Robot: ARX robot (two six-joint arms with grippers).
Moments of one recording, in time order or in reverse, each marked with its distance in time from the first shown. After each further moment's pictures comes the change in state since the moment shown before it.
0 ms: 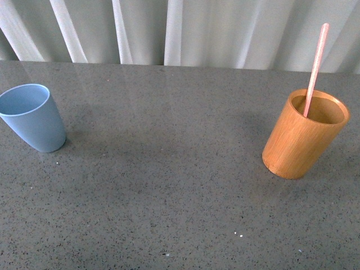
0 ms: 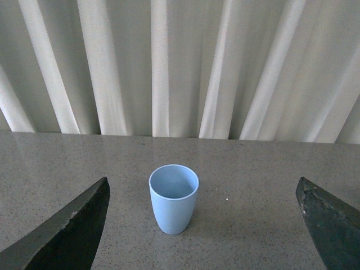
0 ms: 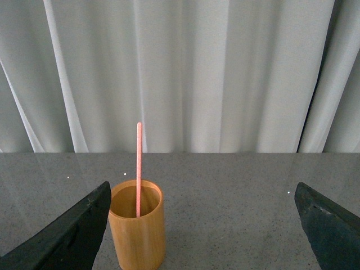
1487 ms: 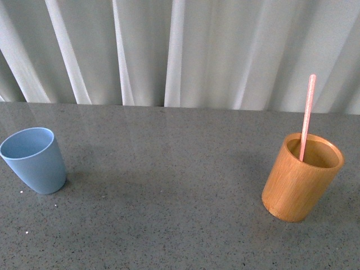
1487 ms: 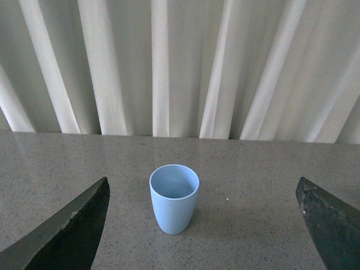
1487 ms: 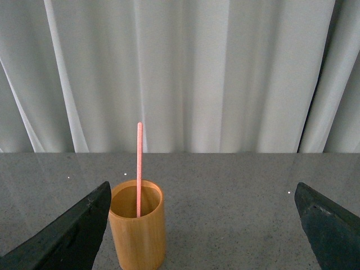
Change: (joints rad) left arm 0.000 0.000 0.000 0.000 0.000 0.000; right arm 0.000 0.000 0.000 0.000 0.000 0.000
